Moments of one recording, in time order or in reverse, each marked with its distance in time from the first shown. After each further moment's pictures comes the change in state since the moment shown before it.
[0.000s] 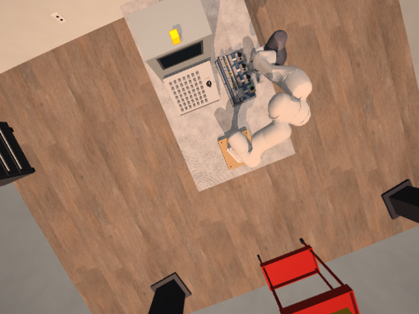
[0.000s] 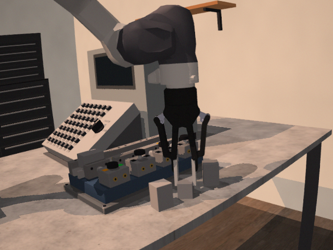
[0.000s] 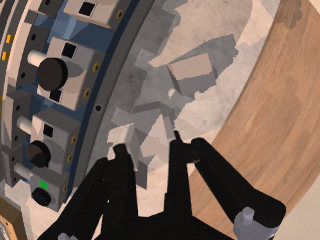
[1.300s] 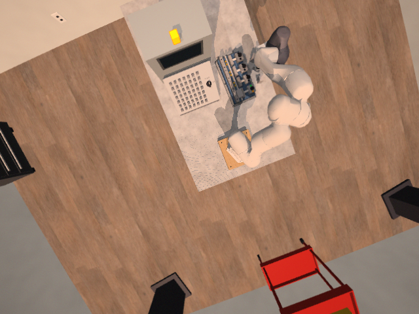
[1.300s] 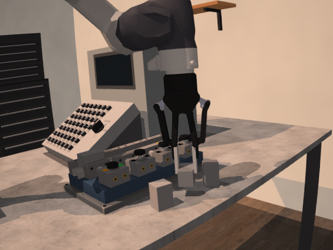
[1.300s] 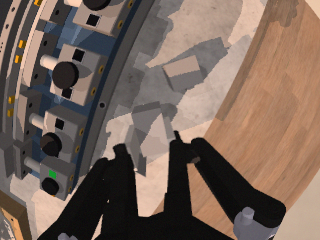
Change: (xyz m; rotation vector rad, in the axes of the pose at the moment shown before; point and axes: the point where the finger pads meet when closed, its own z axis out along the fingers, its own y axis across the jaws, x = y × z) arm 0.001 0.003 -0.031 -0.010 0.002 0.015
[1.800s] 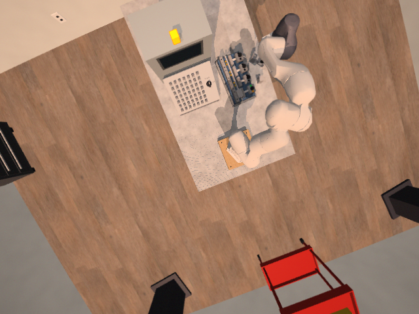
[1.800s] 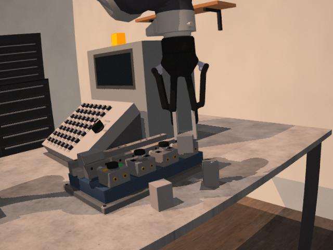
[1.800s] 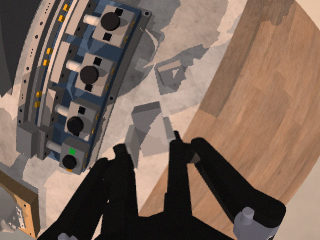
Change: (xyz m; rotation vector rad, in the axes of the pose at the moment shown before) arm 0.002 0.004 -0.083 -0.012 0.003 0.013
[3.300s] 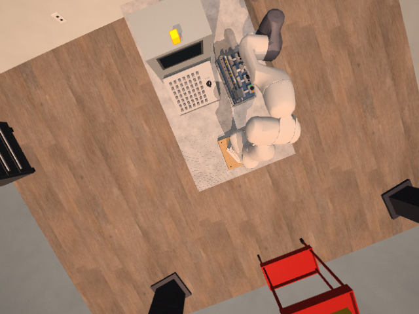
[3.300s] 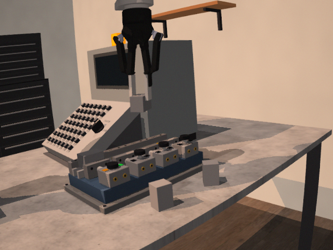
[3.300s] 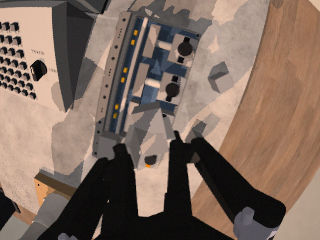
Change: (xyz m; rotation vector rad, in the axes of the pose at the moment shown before) arm 0.073 -0.117 -0.088 0.052 -0.006 0.127
